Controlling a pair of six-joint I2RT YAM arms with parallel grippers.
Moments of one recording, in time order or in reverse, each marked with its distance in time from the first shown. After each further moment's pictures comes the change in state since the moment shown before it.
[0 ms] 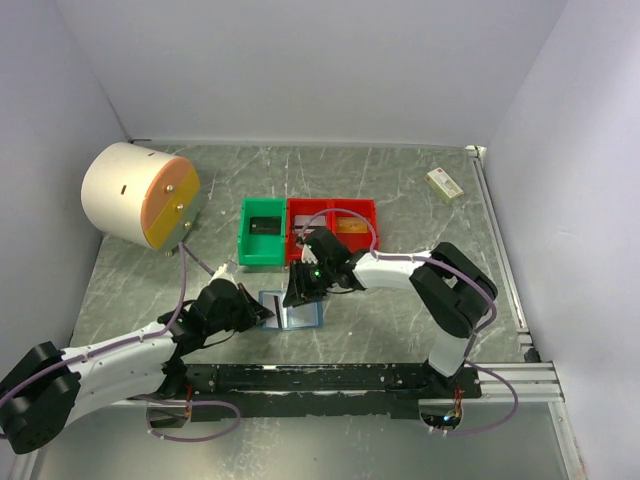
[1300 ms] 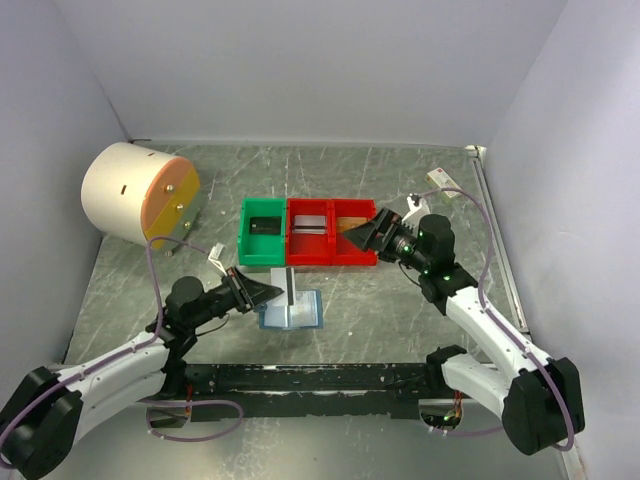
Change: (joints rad) left arm 0.185 -0.114 -0.096 0.518 0.376 0.039; right arm -0.480 -0.782 -0.315 0.132 0.113 0.101
